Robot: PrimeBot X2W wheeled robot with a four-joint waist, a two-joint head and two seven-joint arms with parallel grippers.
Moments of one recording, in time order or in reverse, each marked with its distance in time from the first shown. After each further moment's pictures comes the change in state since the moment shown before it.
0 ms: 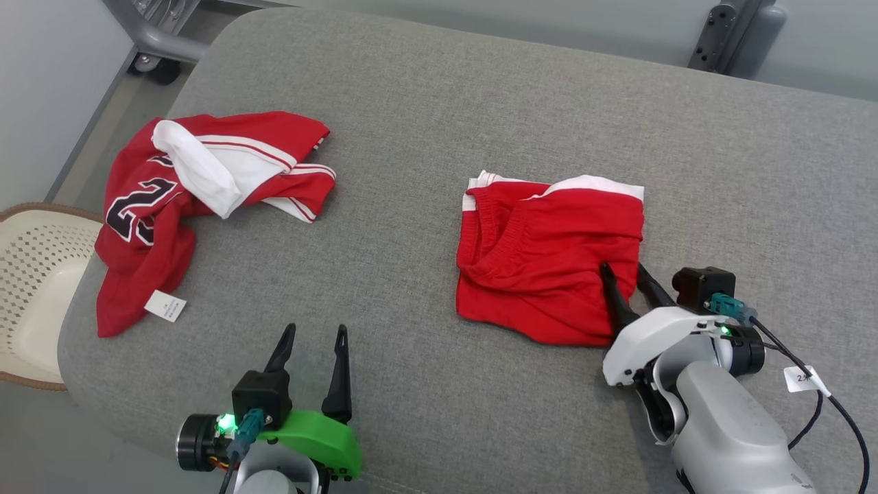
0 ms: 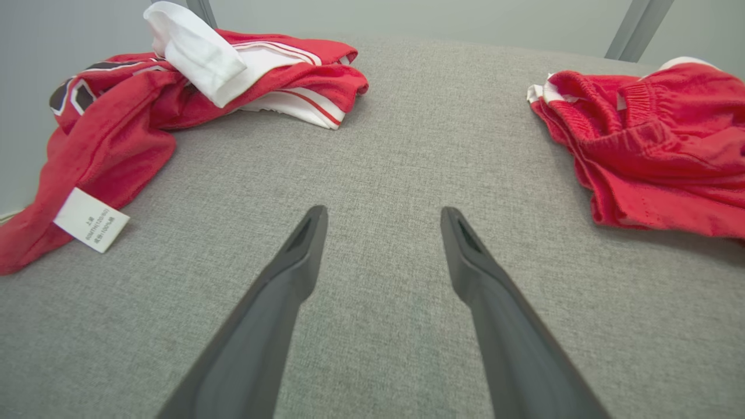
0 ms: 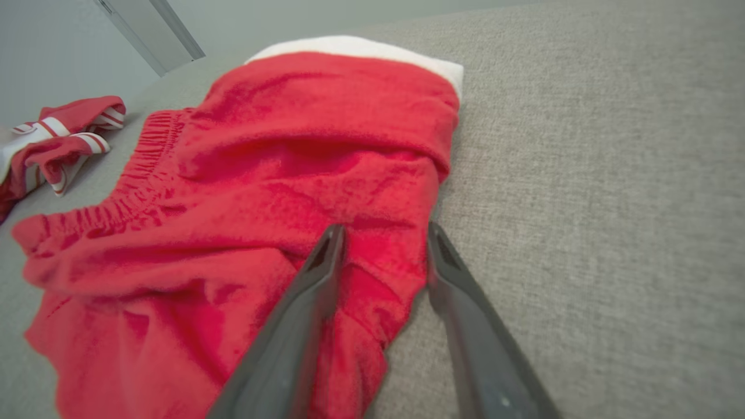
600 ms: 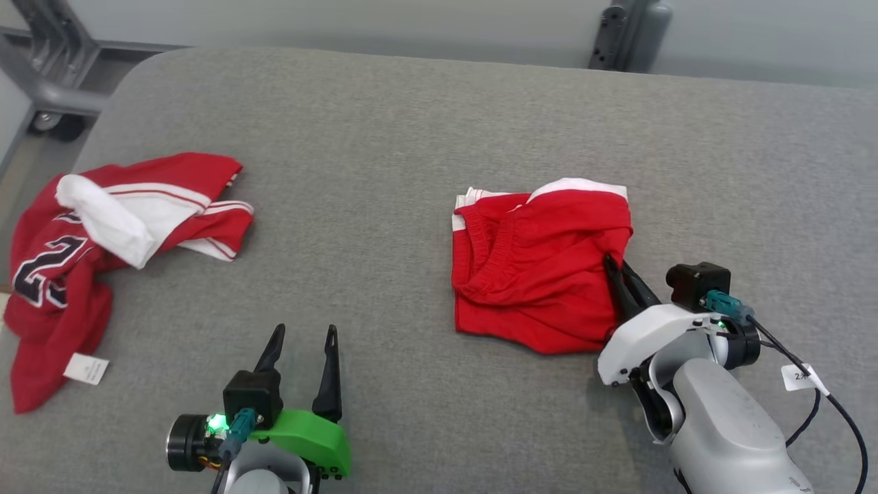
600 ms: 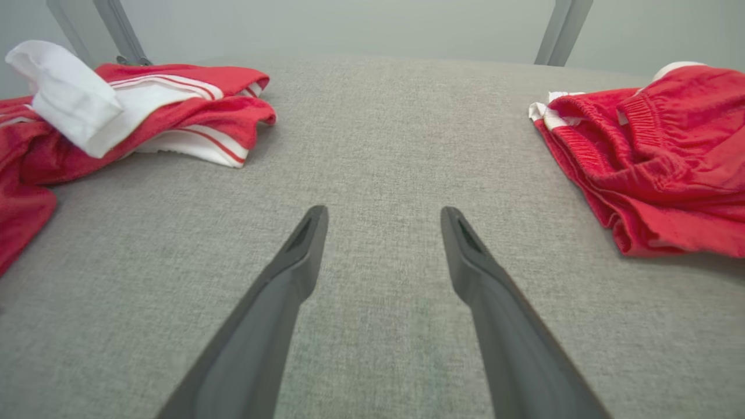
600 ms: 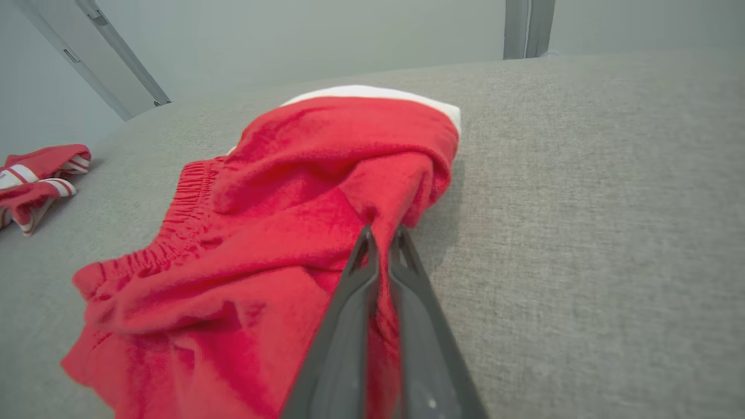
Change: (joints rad) left arm 0.002 0.000 0.034 0.009 0.023 -0.011 0.000; right arm 0.017 0.000 -0.003 -0.067 -0.032 0.000 0.000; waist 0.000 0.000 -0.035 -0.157
